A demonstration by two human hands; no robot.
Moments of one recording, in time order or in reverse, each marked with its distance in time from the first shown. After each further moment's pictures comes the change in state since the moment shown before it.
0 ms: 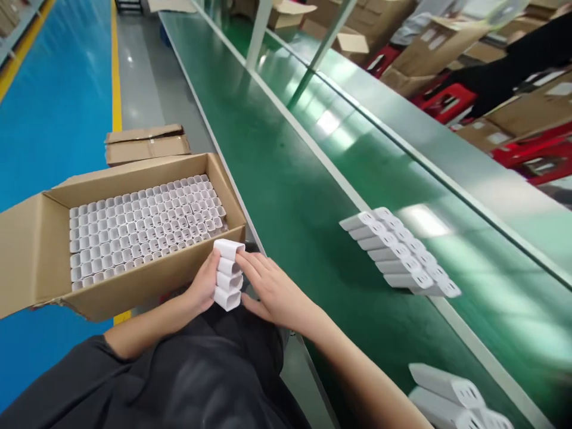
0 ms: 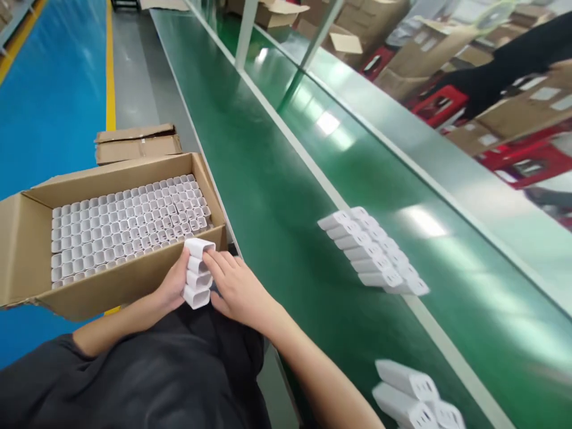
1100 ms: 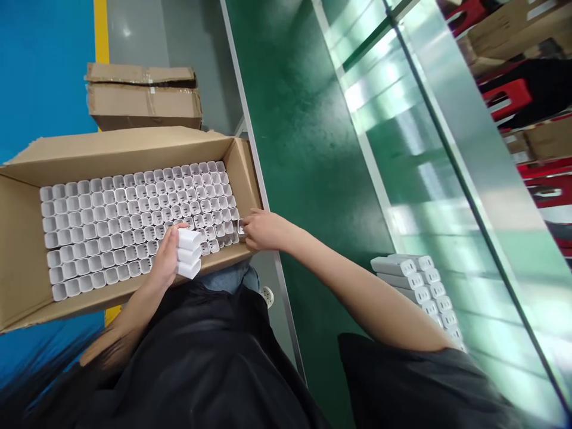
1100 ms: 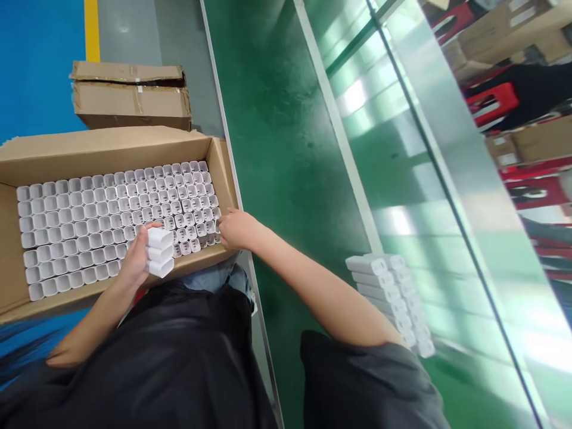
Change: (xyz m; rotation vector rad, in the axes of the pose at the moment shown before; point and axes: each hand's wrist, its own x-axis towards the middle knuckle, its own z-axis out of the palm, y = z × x) left_hand 0.077 0.087 -0.084 0.160 0.274 0.141; right_hand 0.178 0.136 0.033 -0.325 -0.857 -0.044
